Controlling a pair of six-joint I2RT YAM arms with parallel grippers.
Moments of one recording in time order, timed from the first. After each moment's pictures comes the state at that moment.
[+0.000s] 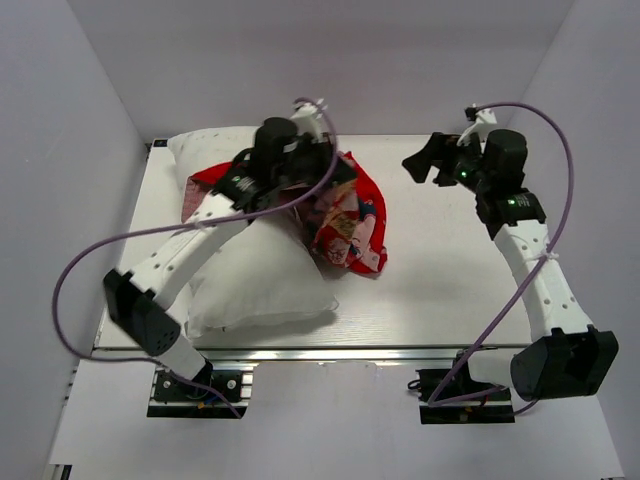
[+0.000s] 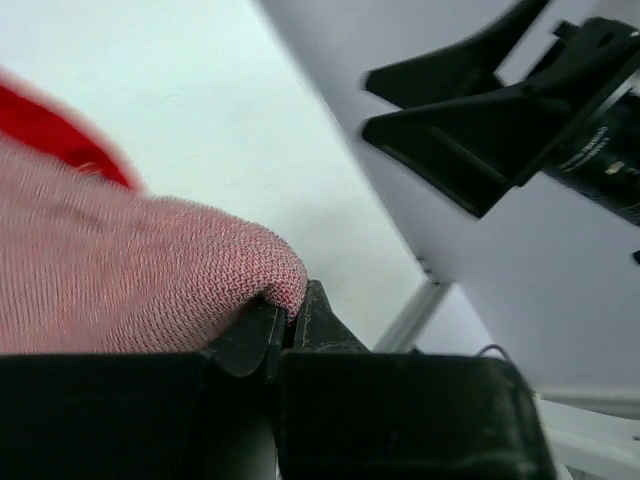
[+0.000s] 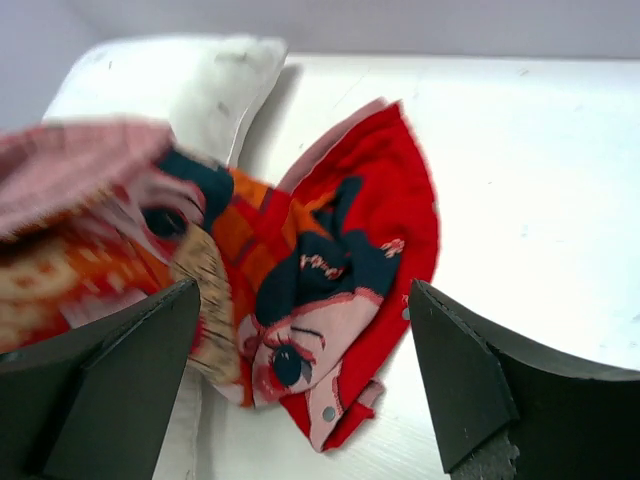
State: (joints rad) left arm -0.64 1.54 1.61 -0.36 0.27 -0.57; right arm 0.16 1.27 1.27 -0.27 -0.40 0.27
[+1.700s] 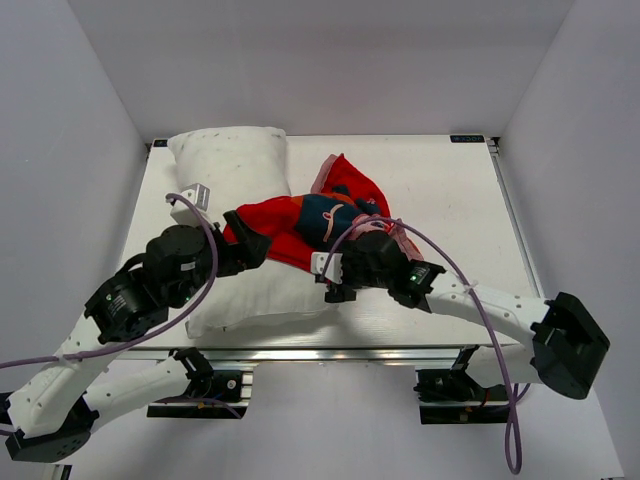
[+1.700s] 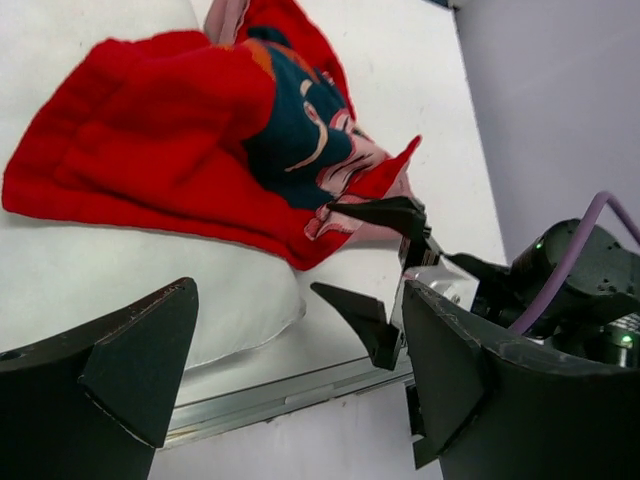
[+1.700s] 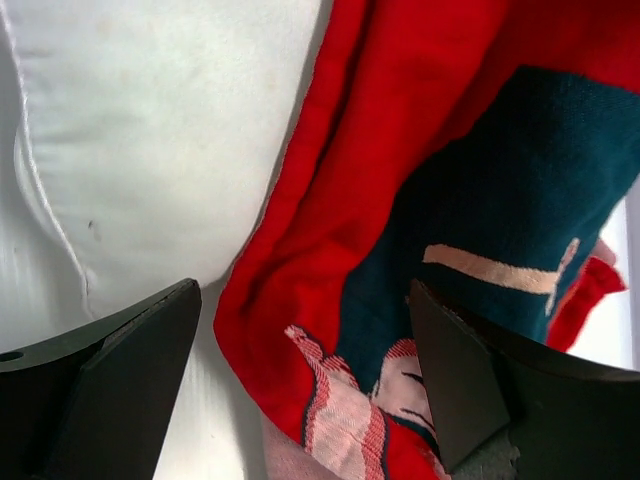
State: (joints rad) left arm -0.85 0.77 1.23 -0.84 -0.40 -0.77; right arm 0.94 1.25 0.75 -0.03 -0.23 -0.78
